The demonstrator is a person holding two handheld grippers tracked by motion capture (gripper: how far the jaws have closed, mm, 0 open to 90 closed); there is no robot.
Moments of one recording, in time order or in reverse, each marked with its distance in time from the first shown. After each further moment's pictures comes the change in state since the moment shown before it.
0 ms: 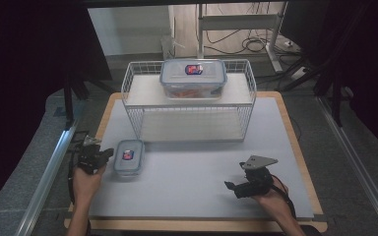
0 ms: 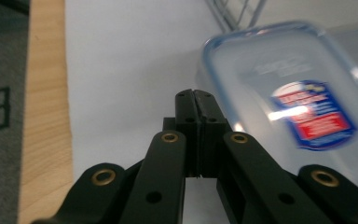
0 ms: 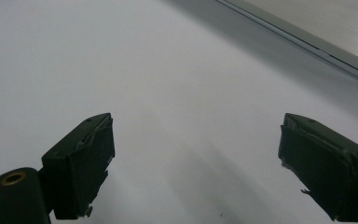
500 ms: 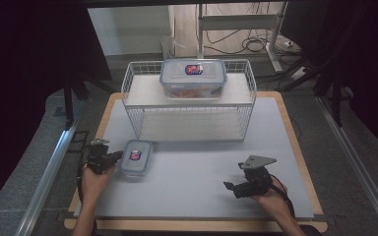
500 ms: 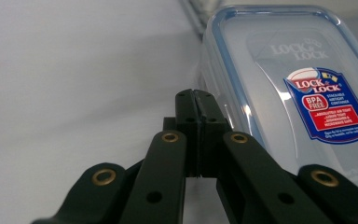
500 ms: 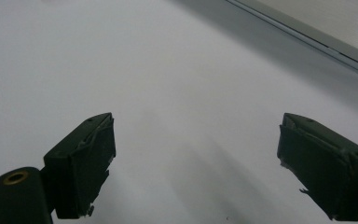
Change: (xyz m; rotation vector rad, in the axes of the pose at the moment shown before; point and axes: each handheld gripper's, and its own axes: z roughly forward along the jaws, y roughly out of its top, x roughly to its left) left arm -0.019 0.000 0.017 0.031 -0.120 -0.024; right arm 0.000 0.000 0.003 0.006 0.020 0.007
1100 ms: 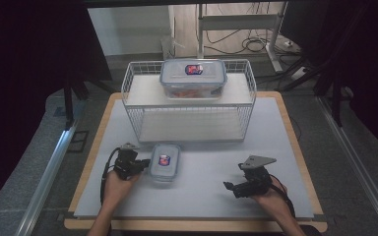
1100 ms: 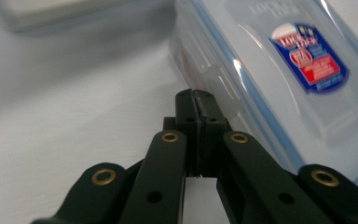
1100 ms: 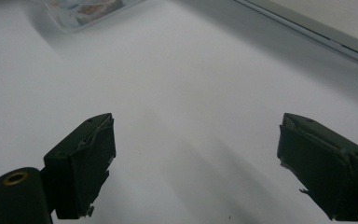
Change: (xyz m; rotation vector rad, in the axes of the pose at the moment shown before) left arm -0.078 0.001 0.024 0.096 -0.193 0.147; right arm -0.001 -0.002 0.002 0.008 -0.001 0.028
